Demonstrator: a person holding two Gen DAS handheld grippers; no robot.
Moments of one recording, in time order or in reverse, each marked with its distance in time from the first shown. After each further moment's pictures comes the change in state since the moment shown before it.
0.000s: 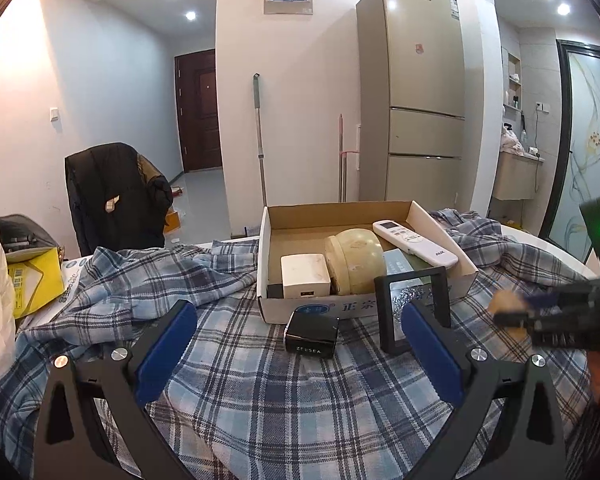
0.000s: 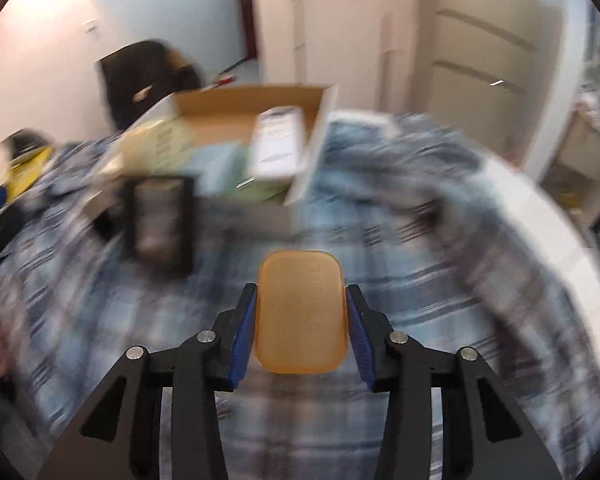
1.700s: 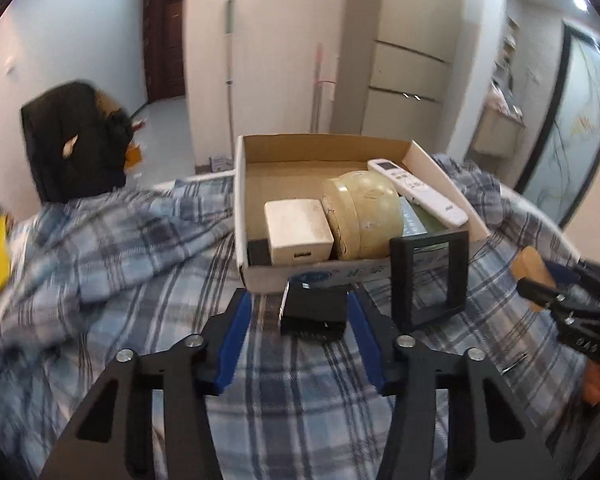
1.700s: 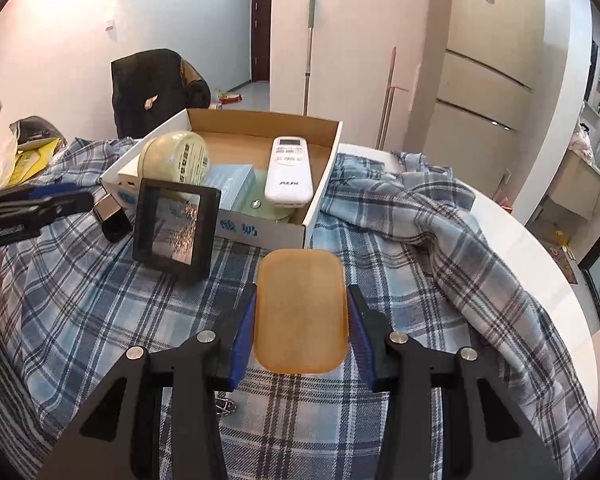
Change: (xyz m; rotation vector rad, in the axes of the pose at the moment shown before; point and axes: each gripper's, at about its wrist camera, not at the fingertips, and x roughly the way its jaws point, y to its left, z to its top) left arm 0.070 0.018 0.011 0.023 0.290 -0.152; right arm -0.014 0.008 -0.002 -0.084 -0.122 -0.091
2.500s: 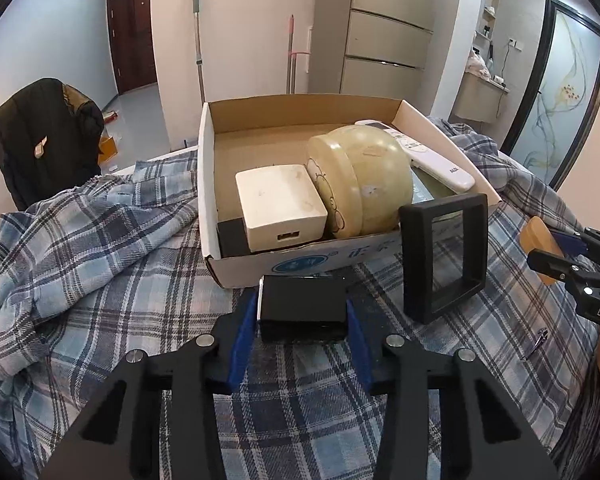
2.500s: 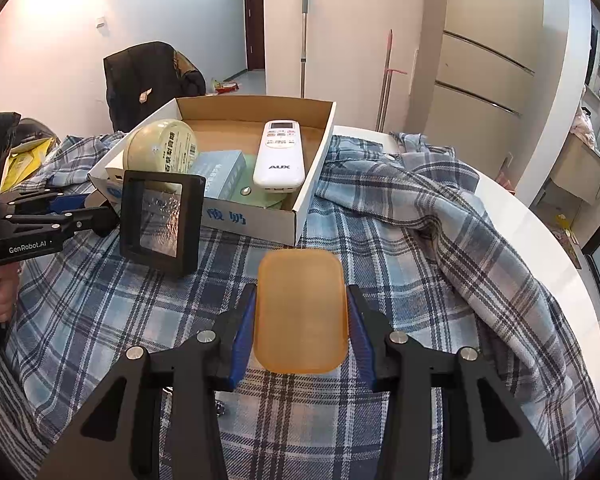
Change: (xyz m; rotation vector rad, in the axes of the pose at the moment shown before) left arm 0.039 -0.002 -0.005 0.043 0.091 -0.056; right arm 0.012 -0.008 0.000 0.036 0.043 0.007
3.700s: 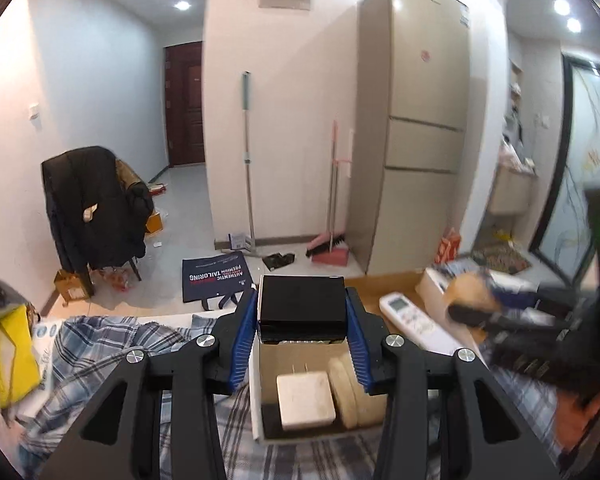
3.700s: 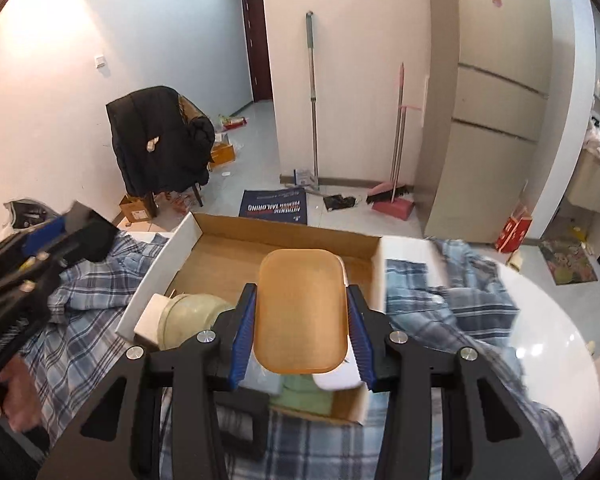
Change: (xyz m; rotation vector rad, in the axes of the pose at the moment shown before) left arm -0.069 0.000 0.095 -0.109 -0.368 0.154; right arm 0.020 0.035 0.135 0.055 -0.084 0.054
